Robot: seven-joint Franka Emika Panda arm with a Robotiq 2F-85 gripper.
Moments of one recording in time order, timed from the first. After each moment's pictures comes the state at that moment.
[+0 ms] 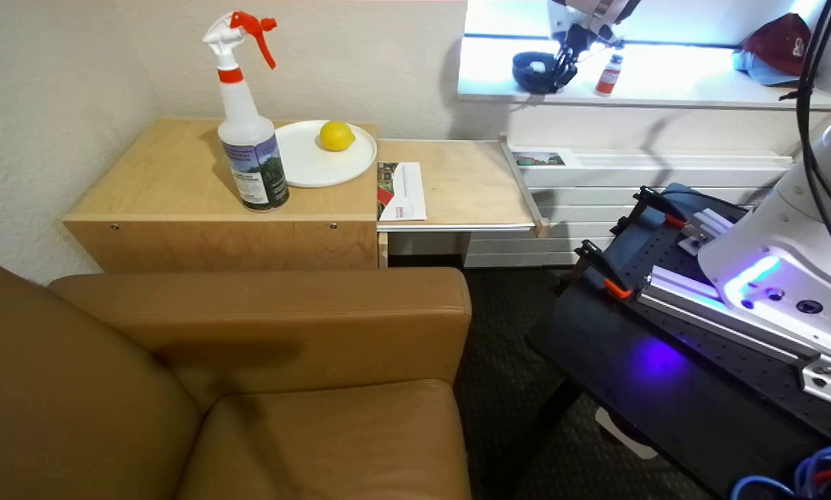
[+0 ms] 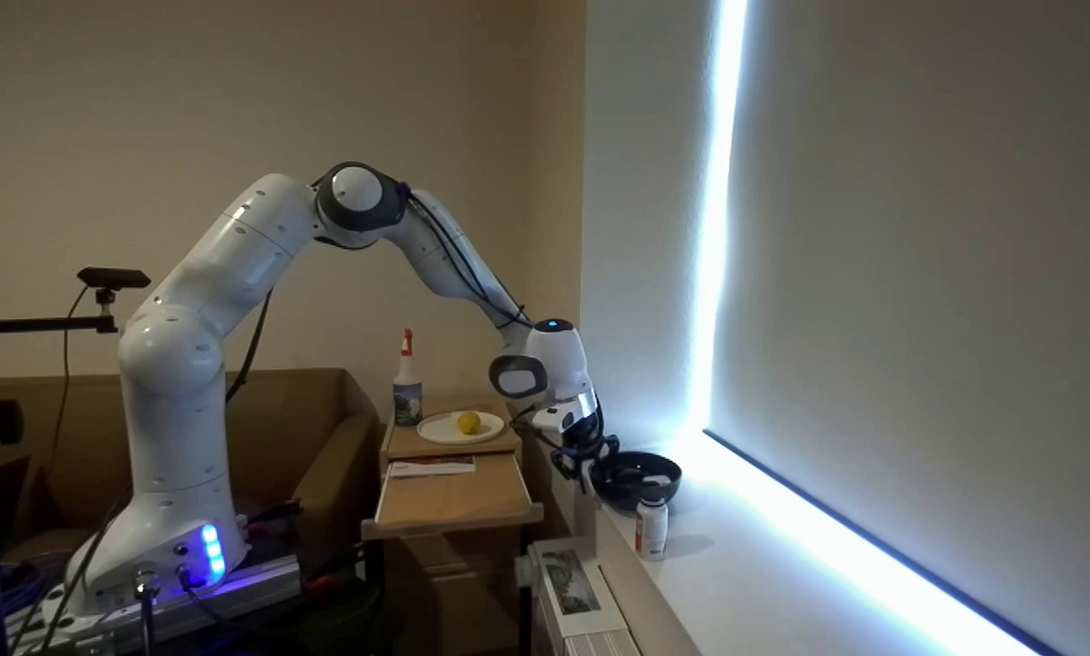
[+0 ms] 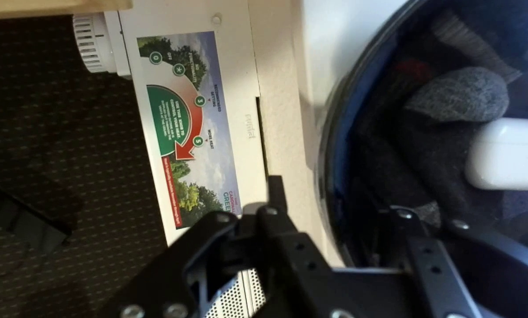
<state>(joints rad) -0.20 0.64 -0.32 -1.98 0.74 2.83 1.25</state>
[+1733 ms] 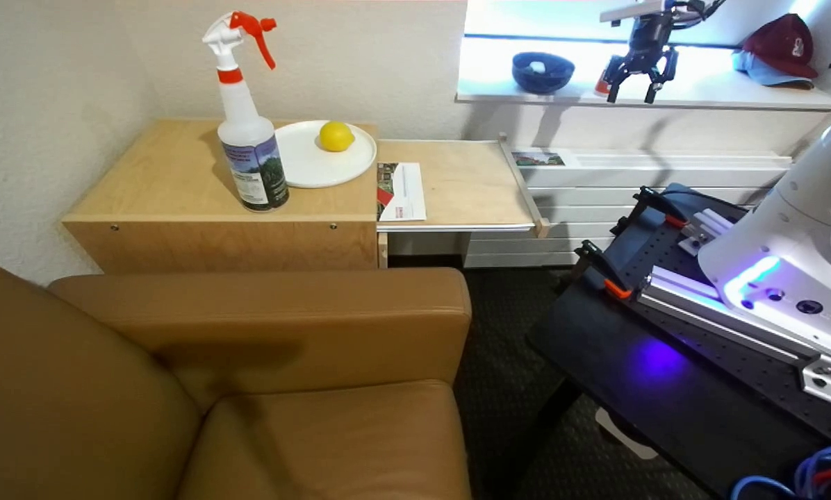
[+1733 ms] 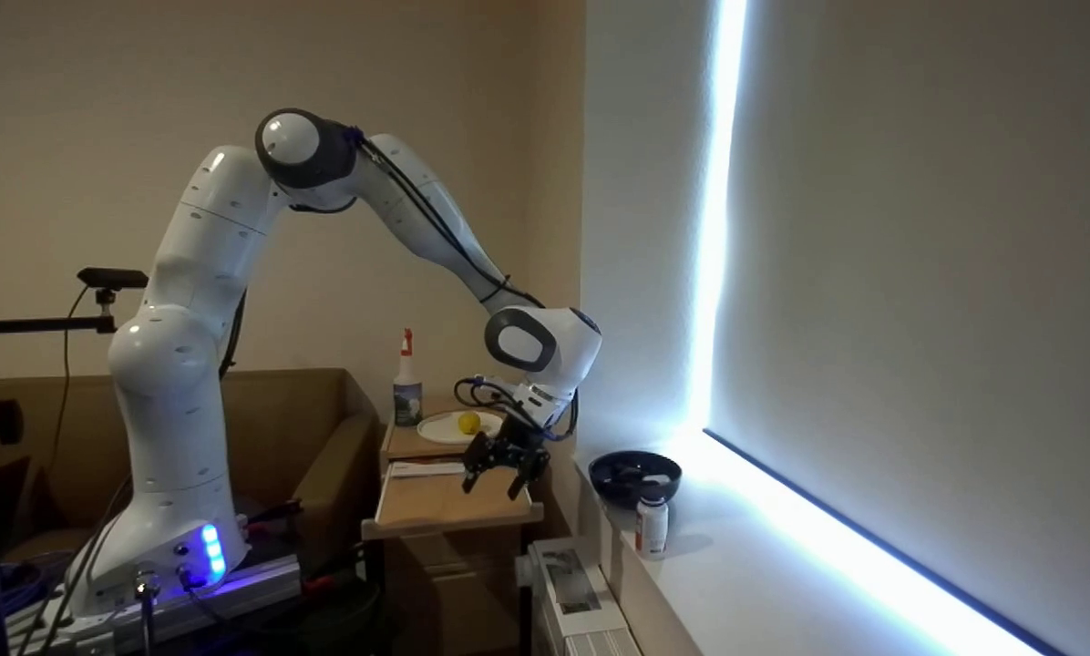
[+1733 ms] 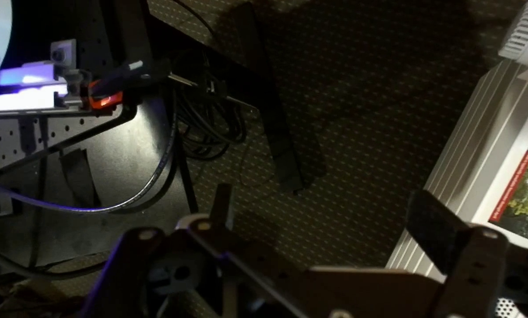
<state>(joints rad) -0.36 0.40 -0.39 -2.12 0.26 2.01 1.00</state>
